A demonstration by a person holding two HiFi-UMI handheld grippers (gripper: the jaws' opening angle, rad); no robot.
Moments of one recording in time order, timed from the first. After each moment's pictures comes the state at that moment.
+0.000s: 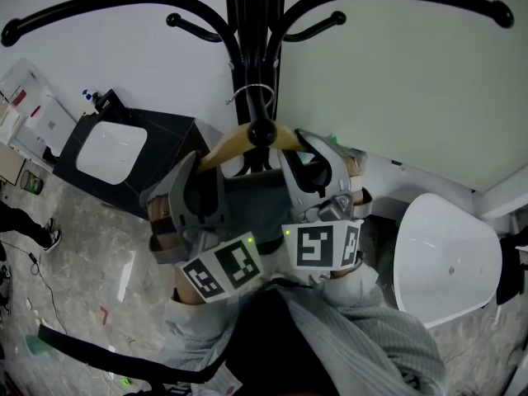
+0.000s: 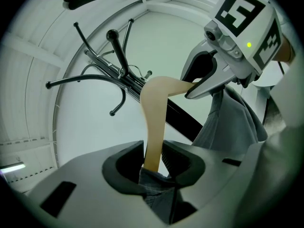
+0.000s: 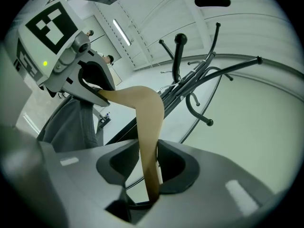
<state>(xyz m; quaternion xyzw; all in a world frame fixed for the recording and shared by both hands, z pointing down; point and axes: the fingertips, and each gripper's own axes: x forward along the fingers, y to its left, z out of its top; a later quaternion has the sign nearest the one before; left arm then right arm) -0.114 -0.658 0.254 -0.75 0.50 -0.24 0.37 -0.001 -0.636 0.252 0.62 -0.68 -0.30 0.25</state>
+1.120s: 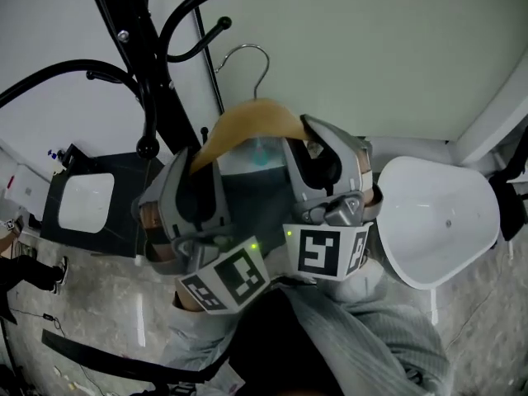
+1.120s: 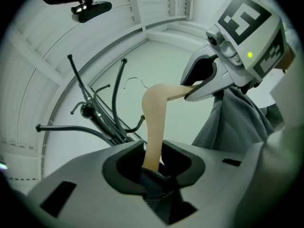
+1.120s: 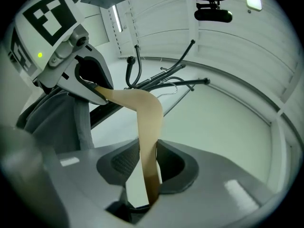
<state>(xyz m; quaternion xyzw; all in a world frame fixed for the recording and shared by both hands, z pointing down) -0.017 -0.596 0.191 -0.79 0.42 -0.13 0.43 0.088 -0.550 0.191 0.73 -0.54 -0.33 0.25</state>
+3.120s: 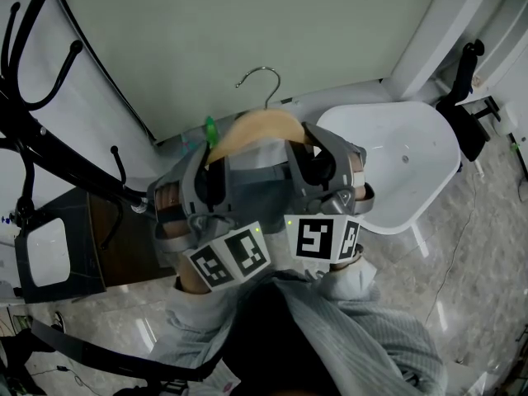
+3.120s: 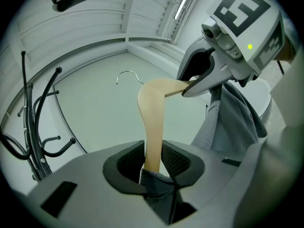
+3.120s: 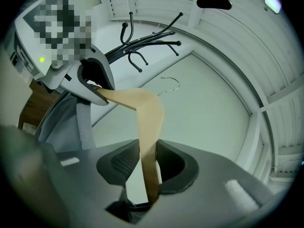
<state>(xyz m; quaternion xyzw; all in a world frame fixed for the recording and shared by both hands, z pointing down) 0.151 -0.500 0.280 -0.87 0.22 -0.13 0.43 0.224 -0.415 0.274 0.81 -0.42 -0.20 0.35</state>
